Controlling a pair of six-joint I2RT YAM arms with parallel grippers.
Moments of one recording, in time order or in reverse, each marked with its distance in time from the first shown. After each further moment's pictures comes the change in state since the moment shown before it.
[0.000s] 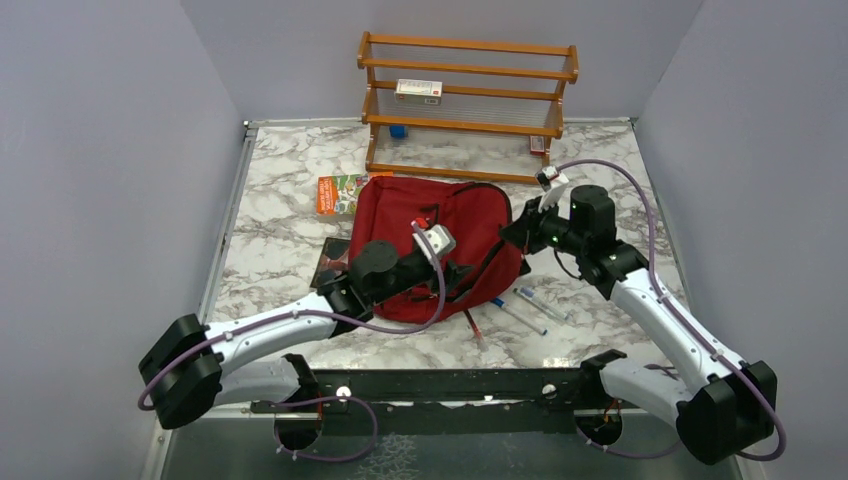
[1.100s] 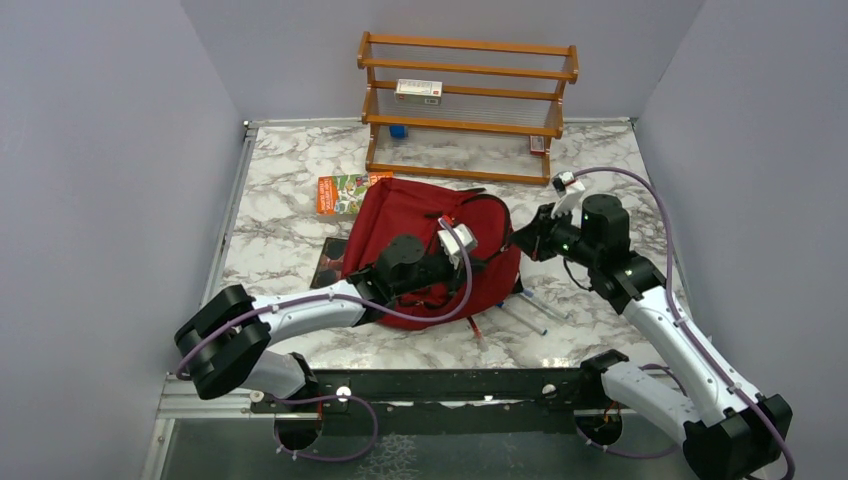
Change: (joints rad) left arm -0.003 0.297 0.117 0.089 0.129 -0.076; right arm 0.001 -0.140 0.000 -0.122 0.023 0.071
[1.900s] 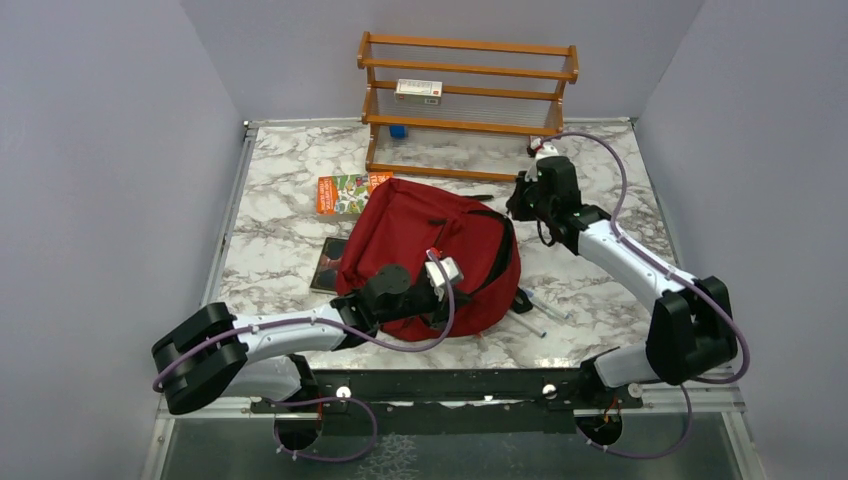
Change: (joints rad) left arm -0.076 -0.154 -0.220 -0.018 -0.007 -0.032; right arm 0.002 0.481 0.183 0.145 0.409 -0.038
